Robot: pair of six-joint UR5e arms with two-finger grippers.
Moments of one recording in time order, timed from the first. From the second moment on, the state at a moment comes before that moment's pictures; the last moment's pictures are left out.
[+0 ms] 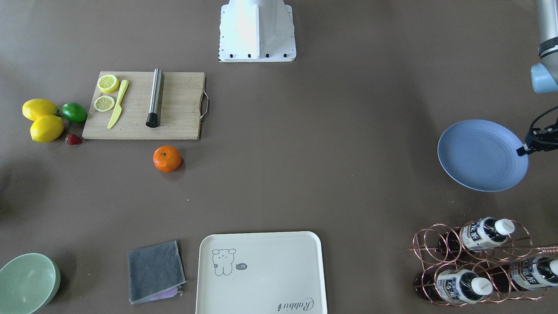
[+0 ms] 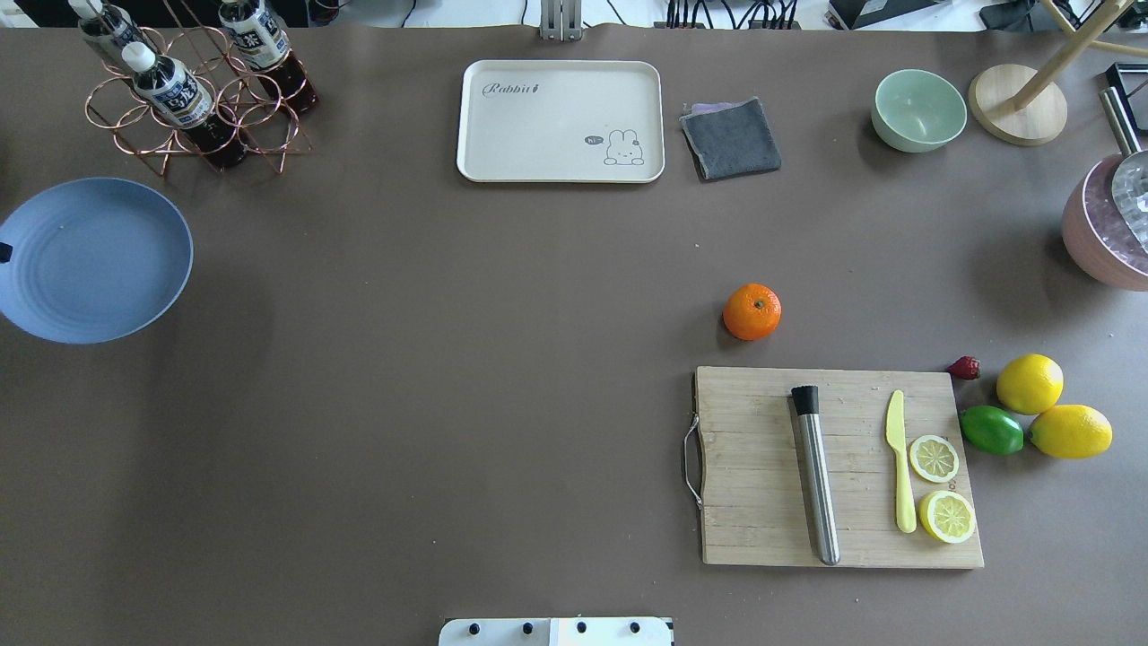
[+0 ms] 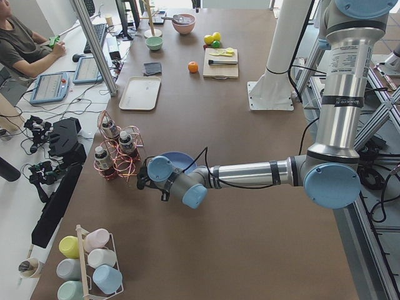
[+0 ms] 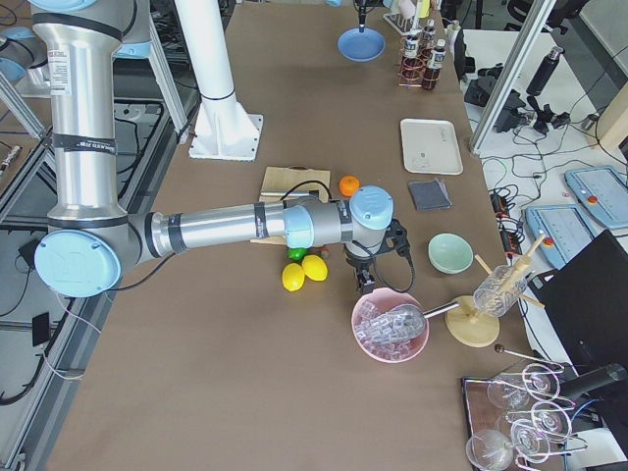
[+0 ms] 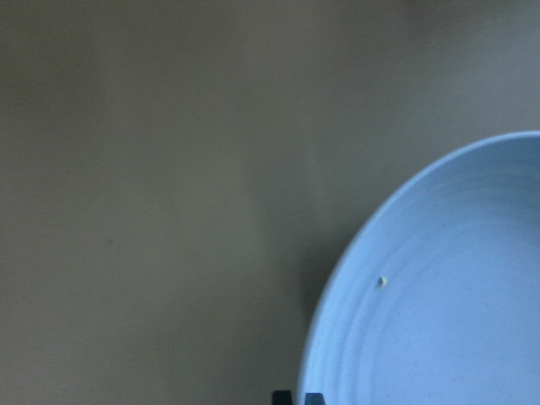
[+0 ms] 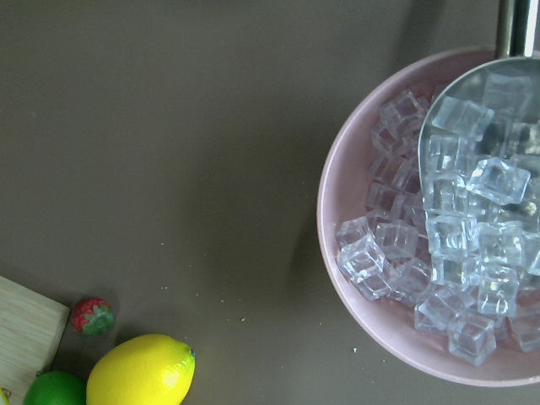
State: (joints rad) left arm -1.29 -1.64 -1.42 -2.27 -2.53 -0.64; right arm 1.42 -1.57 1.77 -1.57 2.43 -0.10
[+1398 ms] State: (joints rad) left arm -0.38 -1.93 -1.80 -2.15 -1.81 -1.64; right arm 0.90 -1.20 1.85 -1.57 2.20 0.75
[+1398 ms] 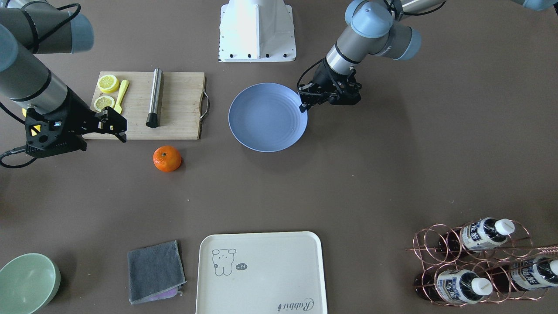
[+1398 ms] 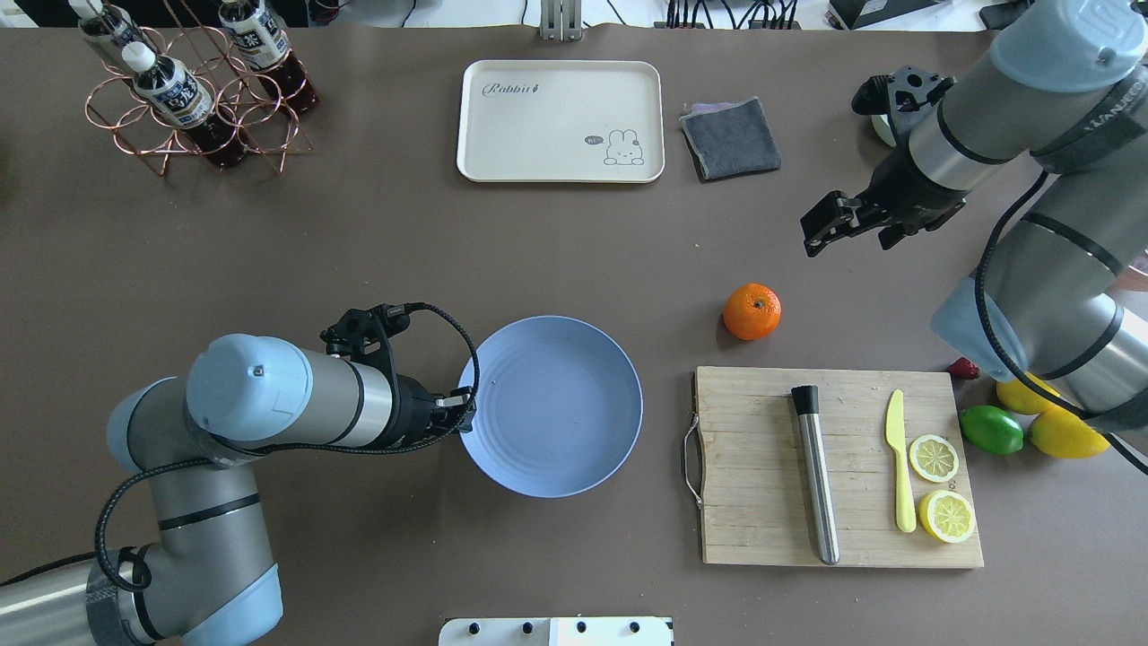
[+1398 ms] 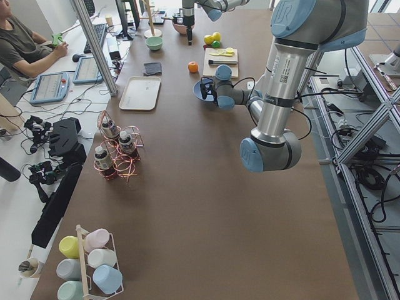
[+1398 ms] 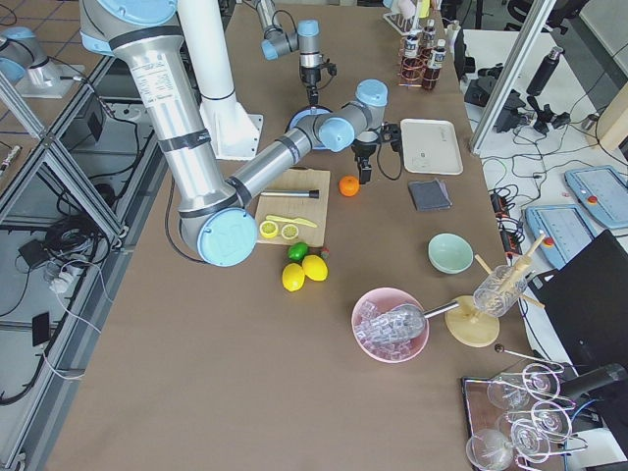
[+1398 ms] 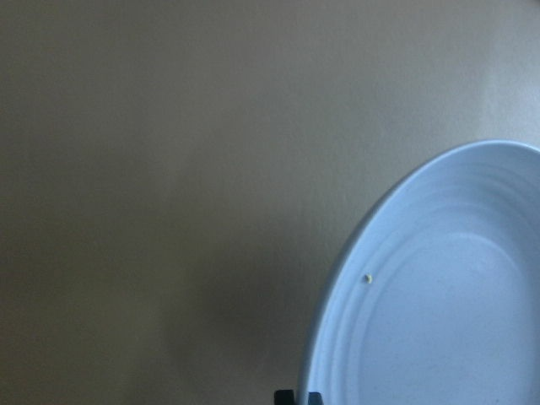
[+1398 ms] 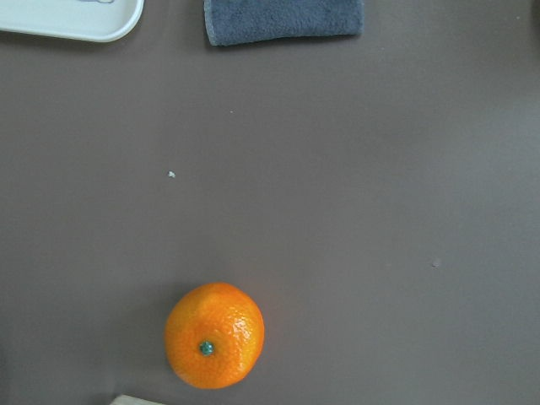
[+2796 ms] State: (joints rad) left arm -0.31 -1.93 -1.81 -2.15 -1.71 -1.65; right arm 0.73 -1.13 1.64 -1.36 2.07 0.89
